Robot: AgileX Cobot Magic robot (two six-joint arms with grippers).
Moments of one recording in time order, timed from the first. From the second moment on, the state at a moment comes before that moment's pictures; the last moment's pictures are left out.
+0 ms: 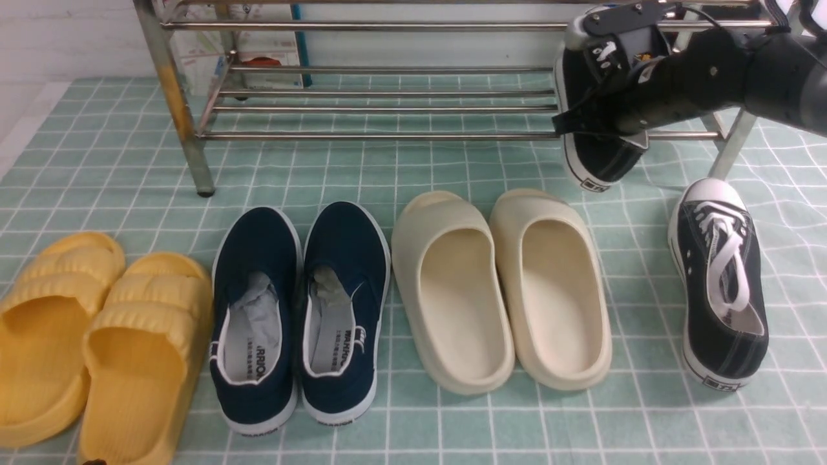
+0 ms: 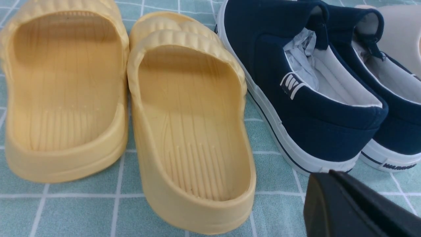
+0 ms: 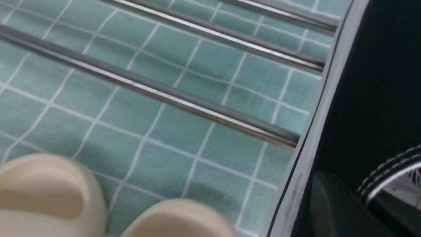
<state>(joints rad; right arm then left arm) 0.22 2.03 -1.63 0.20 0.33 -0.23 -0.15 -0.01 0.03 -0.07 0.41 -0.15</state>
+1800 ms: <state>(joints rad) 0.22 1.92 -1.62 0.18 0.82 -0.22 -0.15 -0.01 0.03 -0.07 0.41 -0.15</state>
